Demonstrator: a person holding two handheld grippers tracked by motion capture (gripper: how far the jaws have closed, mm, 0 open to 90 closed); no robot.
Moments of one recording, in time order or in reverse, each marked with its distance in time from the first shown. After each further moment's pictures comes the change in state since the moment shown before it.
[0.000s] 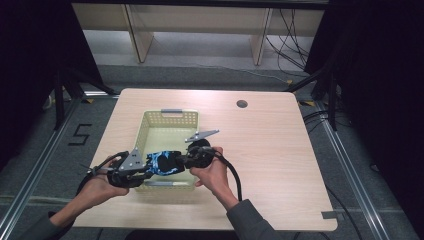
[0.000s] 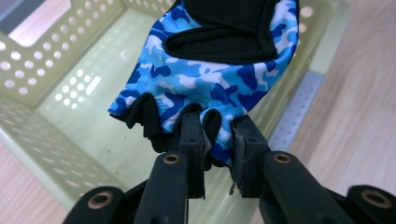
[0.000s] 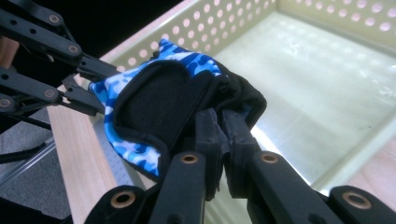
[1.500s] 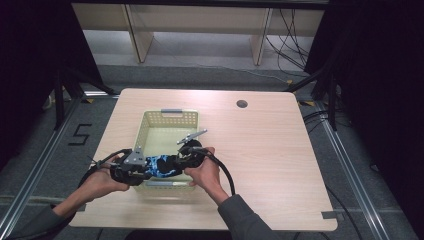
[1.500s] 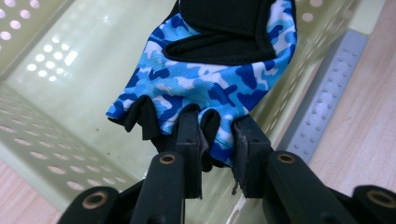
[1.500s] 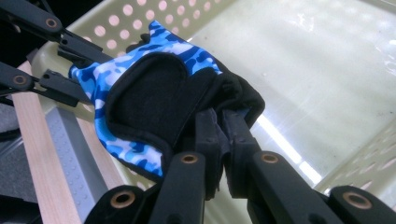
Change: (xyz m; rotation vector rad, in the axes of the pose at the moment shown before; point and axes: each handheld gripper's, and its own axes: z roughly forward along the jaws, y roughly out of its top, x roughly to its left) left arm 0.013 0.000 0.017 0.118 -0.069 0.002; right arm -0.001 0.001 0.029 0.137 -0.057 0.044
